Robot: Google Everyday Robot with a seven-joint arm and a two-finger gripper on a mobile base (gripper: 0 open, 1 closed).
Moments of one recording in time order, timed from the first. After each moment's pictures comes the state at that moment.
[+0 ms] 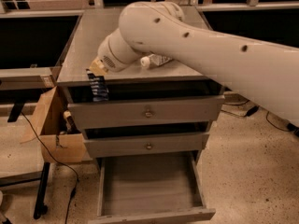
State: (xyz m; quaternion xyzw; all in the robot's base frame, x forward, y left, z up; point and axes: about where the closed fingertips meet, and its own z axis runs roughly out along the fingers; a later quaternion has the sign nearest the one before) arm 0.632 0.141 0.895 -0.49 0.76 0.14 0.40
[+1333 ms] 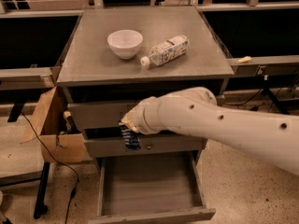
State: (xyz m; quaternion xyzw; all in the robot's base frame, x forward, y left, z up) arm 0.552 0.059 0.752 -0.50 0.77 0.11 0.39
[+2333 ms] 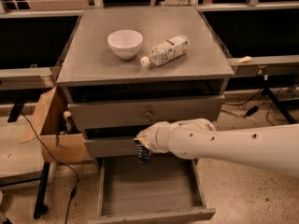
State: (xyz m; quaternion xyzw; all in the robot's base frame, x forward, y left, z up) arm 0.572 0.018 0.632 -0.42 0.81 0.12 0.39
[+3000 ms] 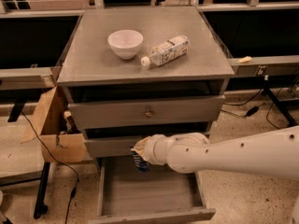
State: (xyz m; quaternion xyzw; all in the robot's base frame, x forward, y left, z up) arm 0.556 0.032 0.583 -0.47 0.78 0.12 0.40
